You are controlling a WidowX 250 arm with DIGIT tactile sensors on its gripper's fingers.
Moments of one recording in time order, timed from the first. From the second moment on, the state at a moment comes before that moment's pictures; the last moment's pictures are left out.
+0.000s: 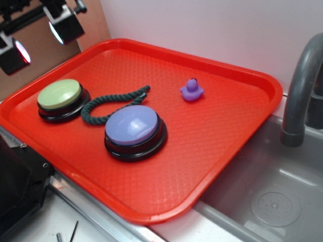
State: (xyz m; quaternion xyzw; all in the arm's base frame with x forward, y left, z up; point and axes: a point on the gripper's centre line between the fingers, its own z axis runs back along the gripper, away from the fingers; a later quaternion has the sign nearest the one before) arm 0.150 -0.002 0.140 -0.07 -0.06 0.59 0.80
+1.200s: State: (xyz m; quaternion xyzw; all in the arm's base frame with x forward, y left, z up) arm 0.185 0.008 0.016 0.00 -0.06 0.70 0.71
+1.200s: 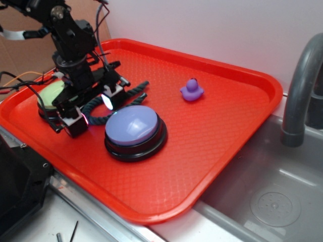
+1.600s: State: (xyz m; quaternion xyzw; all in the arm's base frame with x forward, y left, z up) arm 0.184 0.008 0.011 0.00 -0.07 0.70 0.71
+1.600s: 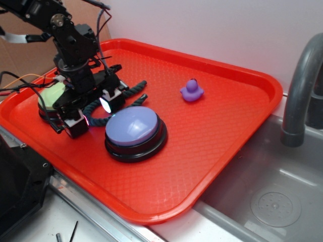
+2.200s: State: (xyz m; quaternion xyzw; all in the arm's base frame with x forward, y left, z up) arm 0.189 0.005 0.019 0.00 -0.06 0.65 0.76
